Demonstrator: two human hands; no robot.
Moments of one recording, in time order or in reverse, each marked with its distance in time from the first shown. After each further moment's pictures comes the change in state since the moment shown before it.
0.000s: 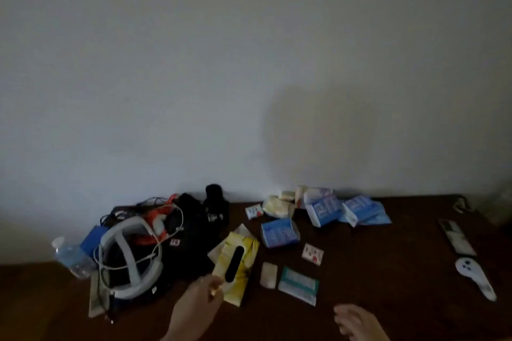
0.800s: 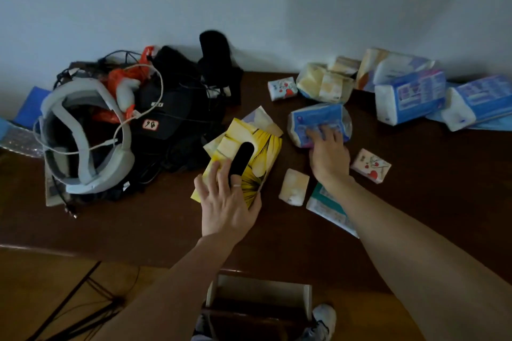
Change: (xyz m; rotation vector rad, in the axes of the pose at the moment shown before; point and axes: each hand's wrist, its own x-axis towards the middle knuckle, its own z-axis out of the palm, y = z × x) left_hand 0.183 -0.064 0.189 0.505 0.481 0.065; right_hand 0.329 -0.063 0.200 -0.973 0.169 -0.515
